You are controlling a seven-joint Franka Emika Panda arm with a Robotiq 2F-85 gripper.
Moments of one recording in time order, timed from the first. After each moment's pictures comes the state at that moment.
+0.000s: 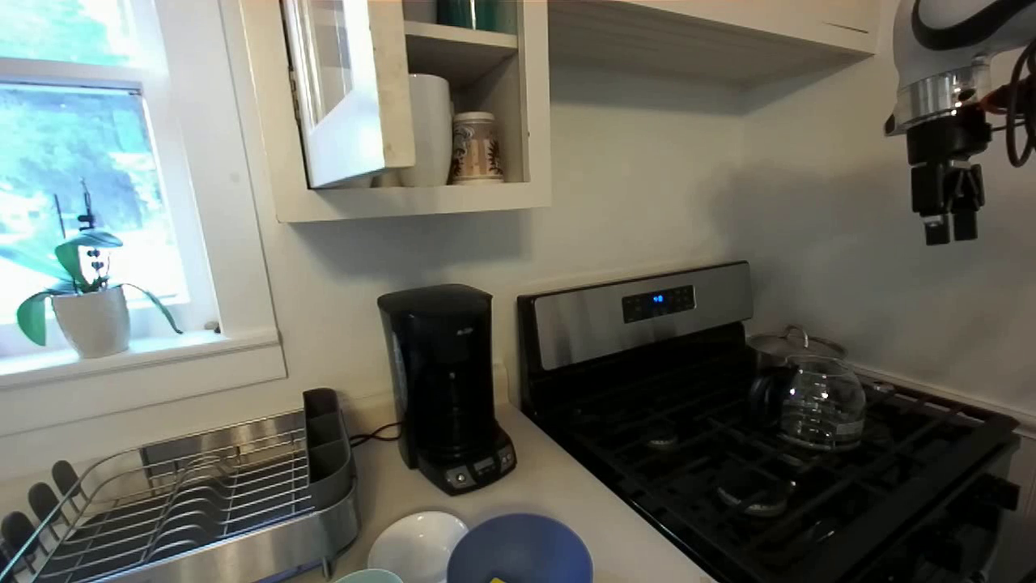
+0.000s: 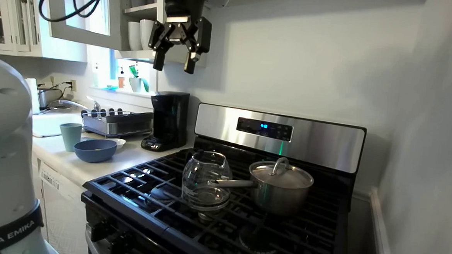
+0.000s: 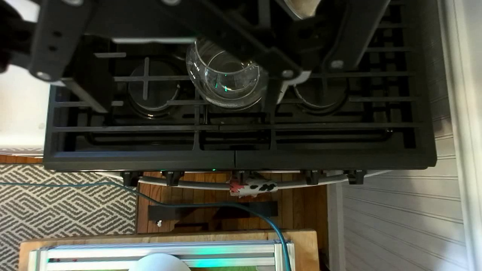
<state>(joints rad) -0.14 -0.71 -0.21 -2.35 -0.19 1.47 -0.24</state>
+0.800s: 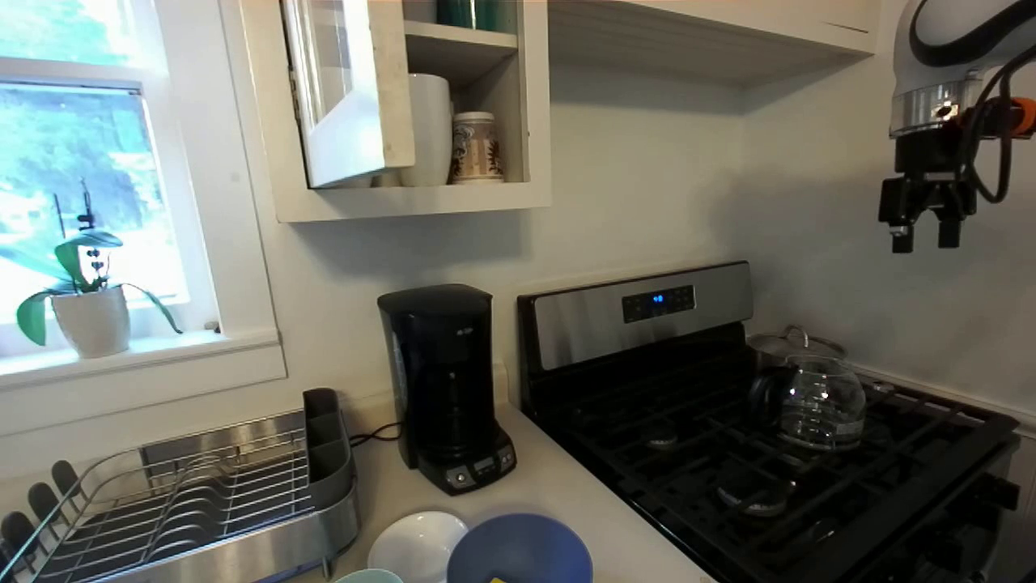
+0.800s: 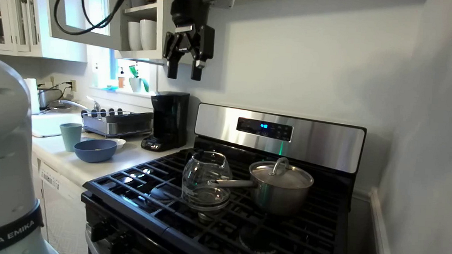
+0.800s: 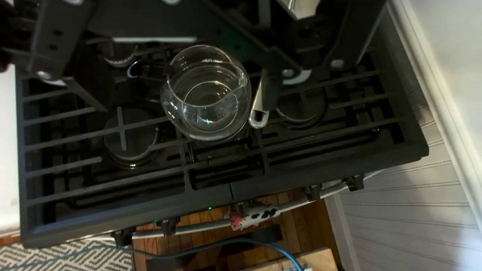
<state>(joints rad) -0.17 -0.71 -0.21 -2.41 -0.17 1.63 -0.02</state>
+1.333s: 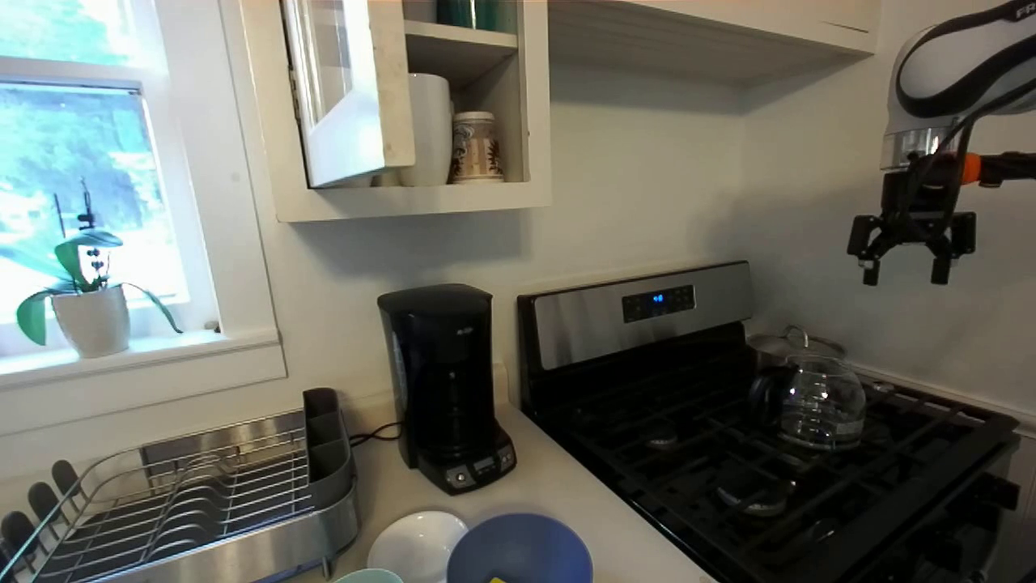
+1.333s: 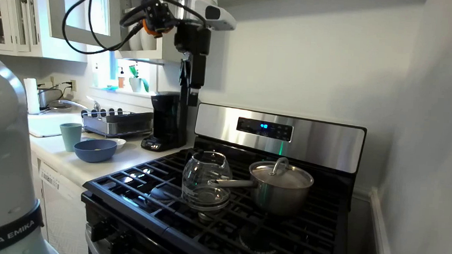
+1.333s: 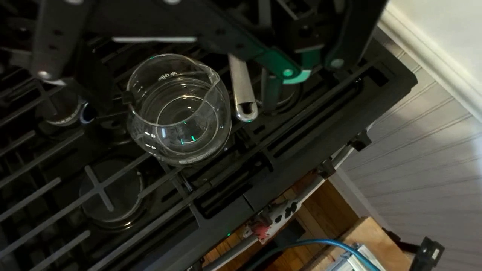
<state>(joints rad) -0.25 -0.69 -0.17 -2.55 -0.11 1.83 0.34</state>
